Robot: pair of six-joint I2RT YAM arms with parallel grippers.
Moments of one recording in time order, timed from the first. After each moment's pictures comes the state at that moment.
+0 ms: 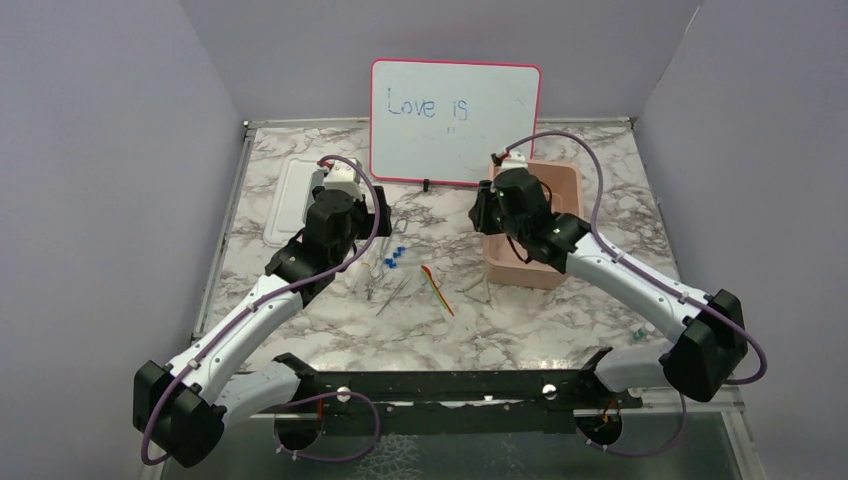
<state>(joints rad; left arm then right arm) -0.56 1.02 0.84 -0.17 -0.30 -0.33 0.65 1.33 1.07 -0.27 0.26 0.43</state>
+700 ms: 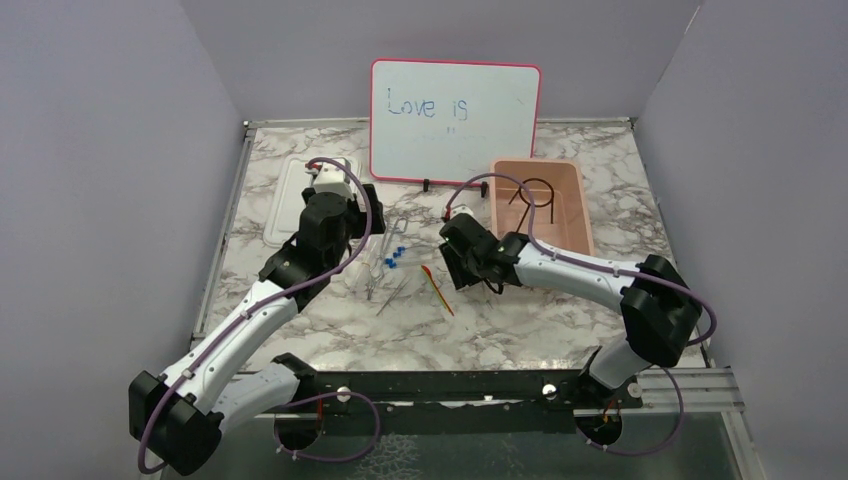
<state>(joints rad) -0.55 0.98 0.83 -0.17 -0.36 -0.35 0.89 1.58 1.06 -0.47 0.27 0.36</state>
